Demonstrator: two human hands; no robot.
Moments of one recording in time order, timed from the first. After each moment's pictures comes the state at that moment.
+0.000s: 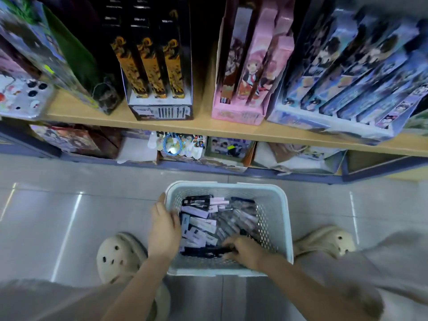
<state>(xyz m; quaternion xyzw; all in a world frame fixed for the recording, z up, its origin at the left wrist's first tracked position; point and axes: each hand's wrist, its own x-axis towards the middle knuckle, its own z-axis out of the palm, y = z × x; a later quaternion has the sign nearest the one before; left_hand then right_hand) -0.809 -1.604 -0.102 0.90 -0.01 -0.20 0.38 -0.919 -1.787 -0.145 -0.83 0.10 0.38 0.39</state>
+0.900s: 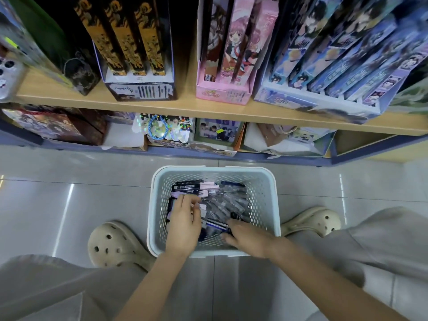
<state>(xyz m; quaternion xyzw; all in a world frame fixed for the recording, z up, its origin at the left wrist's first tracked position) -0.849 -1.641 -0.107 0.88 -0.13 -0.18 0.43 -0.927 -1.797 -0.095 -0.85 0.07 0.41 0.33</state>
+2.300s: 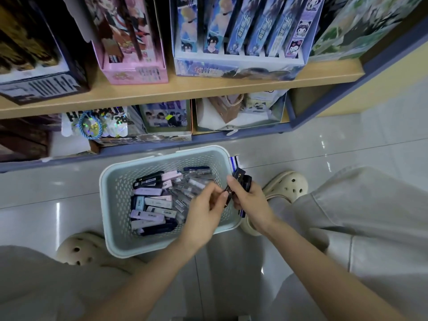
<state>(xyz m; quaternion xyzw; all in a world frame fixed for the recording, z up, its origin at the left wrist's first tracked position) -0.908 -1.732 -0.067 0.76 -0.21 -0.36 0.50 -0.968 -1.841 -0.055 -0.56 0.44 -0.03 0.70</state>
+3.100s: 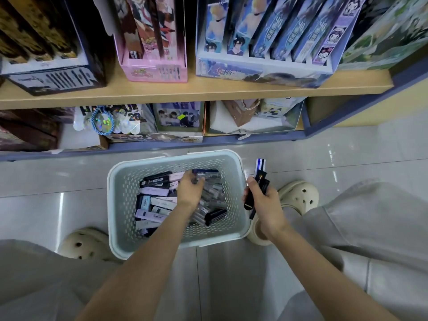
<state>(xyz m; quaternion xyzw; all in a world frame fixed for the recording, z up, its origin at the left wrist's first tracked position) -0.842 -1.746 -0.162 0.83 0.02 -0.39 0.41 -0.960 -1.848 -0.063 -0.52 0.52 -0.08 0.67</state>
